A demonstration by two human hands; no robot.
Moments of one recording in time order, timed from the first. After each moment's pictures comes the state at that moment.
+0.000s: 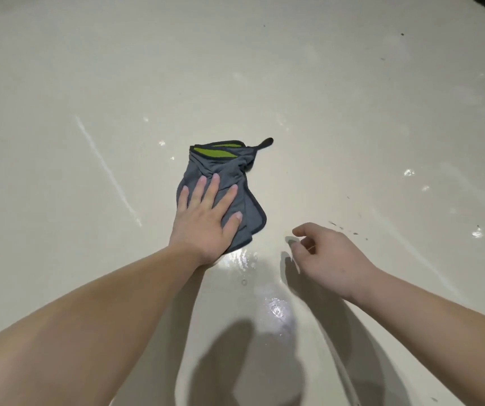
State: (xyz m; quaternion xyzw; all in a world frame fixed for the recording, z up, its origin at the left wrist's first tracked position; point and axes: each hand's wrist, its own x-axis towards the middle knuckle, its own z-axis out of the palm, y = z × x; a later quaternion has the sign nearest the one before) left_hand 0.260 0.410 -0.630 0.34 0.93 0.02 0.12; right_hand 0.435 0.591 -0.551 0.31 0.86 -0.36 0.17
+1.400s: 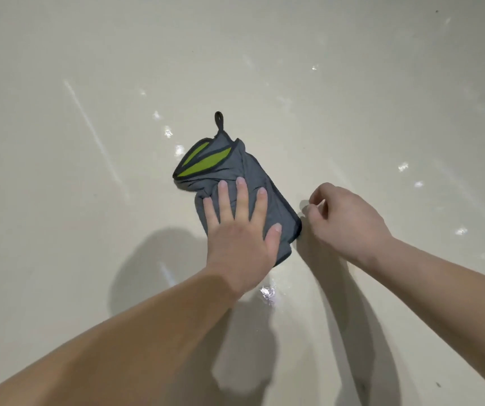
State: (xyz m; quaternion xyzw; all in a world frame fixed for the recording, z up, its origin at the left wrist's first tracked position) left_hand 0.351 0.415 -0.641 0.31 0.94 0.06 0.10; right_hand 0.408 0.591 -0.562 0.26 0.94 -0.22 0.09
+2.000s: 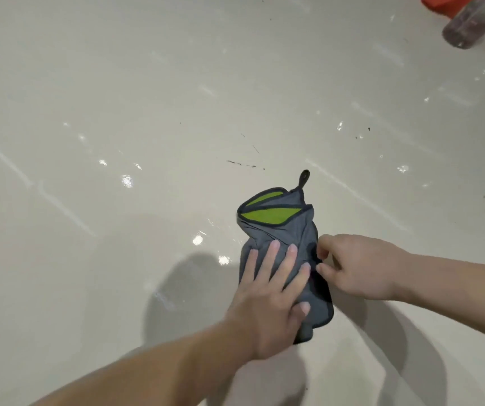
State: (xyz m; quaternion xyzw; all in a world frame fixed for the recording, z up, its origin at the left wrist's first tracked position) left_hand 0.572 0.462 -0.629 0.64 0.74 0.08 0.20; right_hand 0.647 0.648 -0.520 0.26 0.88 -0.15 0.36
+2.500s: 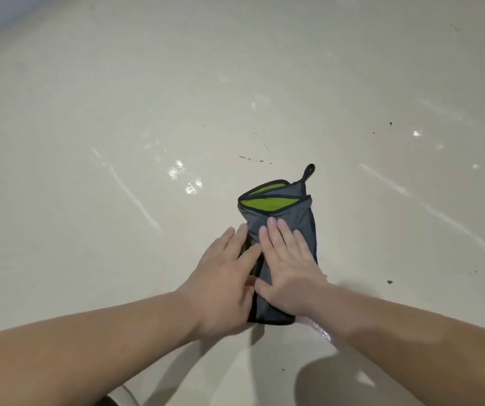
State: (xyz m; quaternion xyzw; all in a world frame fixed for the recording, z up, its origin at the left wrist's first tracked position) left_hand 0.571 0.450 -0.532 0.51 0.82 -0.01 0.26; right_hand 0.668 0.590 -0.625 0.13 0.95 -0.21 0.17
